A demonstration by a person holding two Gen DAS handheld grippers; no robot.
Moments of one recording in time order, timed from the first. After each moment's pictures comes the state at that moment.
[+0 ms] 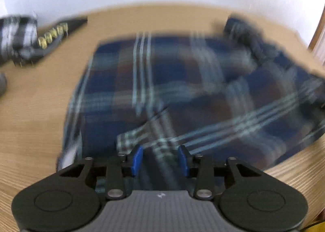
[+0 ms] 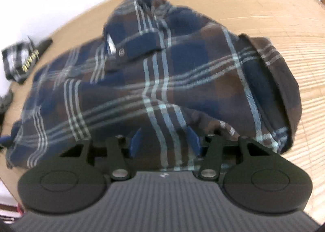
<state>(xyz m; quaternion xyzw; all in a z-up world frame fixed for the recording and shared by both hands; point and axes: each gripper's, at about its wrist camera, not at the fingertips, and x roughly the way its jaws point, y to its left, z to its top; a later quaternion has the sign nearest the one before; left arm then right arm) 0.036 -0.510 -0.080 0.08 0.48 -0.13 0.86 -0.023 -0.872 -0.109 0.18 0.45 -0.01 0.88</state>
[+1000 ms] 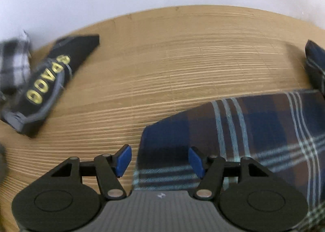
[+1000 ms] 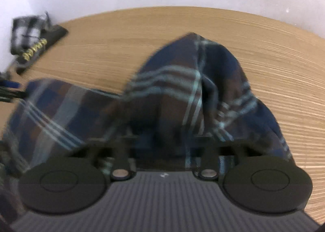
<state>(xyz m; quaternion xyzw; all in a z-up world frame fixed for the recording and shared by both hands) 0.283 -0.470 -0.096 0.12 0.50 -0.08 0.85 0.208 -0.824 -0.079 0.07 0.44 0.11 0.89</state>
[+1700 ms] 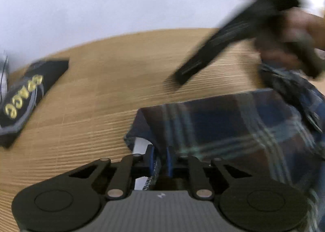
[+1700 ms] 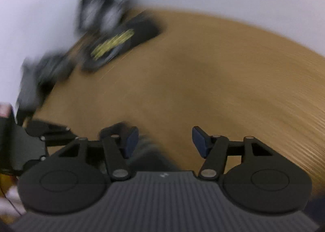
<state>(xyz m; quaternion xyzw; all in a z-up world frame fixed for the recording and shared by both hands) 0.207 -0.487 -0.084 0.11 0.41 -0.19 0.89 0.341 -0.594 -0.085 -0.02 0.48 0.39 0.78</state>
